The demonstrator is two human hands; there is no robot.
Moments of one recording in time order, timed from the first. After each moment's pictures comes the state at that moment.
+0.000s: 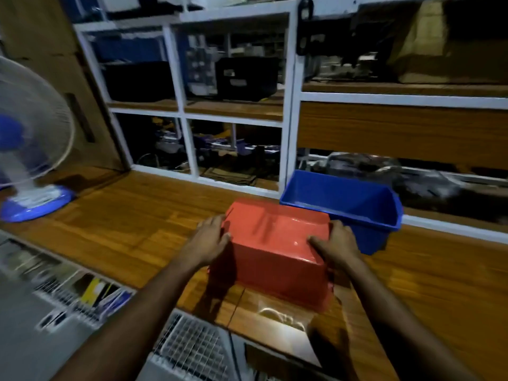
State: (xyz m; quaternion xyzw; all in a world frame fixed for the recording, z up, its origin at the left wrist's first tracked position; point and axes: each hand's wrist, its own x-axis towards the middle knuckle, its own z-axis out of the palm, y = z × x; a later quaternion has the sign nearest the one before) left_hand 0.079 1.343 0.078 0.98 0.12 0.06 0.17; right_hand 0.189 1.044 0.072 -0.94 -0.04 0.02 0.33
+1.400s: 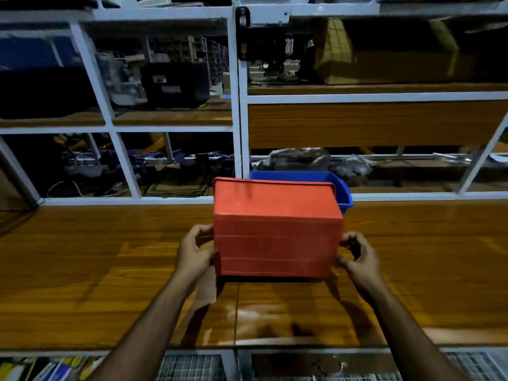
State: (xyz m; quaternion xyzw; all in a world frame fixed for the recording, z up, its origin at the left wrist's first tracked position) left_hand 0.083 1.343 0.069 0.75 0.06 0.13 0.65; right_hand 0.092 0.993 0.038 -0.78 0.00 -0.15 0.61
